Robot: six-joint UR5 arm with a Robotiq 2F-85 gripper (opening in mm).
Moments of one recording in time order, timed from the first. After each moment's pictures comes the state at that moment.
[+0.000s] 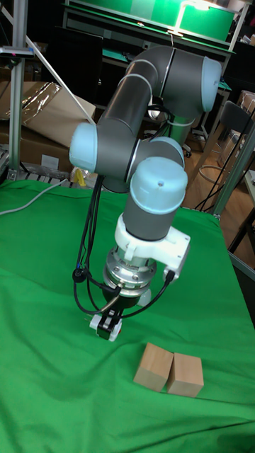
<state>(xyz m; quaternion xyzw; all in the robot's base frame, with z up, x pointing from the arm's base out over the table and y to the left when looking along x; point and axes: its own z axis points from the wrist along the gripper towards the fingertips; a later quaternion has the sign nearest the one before) 0.642 0.011 0.050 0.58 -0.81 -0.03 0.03</state>
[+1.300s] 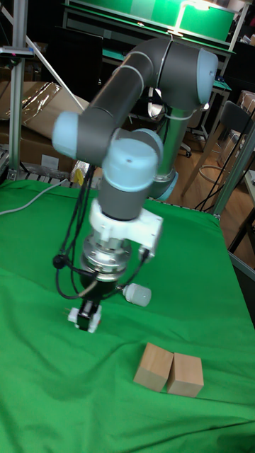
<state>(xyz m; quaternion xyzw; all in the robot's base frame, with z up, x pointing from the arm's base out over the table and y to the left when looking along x) 0.626 -0.063 0.047 0.63 -0.78 -0.01 0.01</state>
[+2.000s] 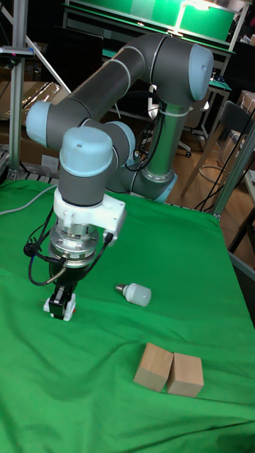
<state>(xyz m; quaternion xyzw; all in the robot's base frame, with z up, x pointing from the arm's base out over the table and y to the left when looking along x) 0.609 -0.093 0.043 0.62 -0.78 -0.02 -0.01</state>
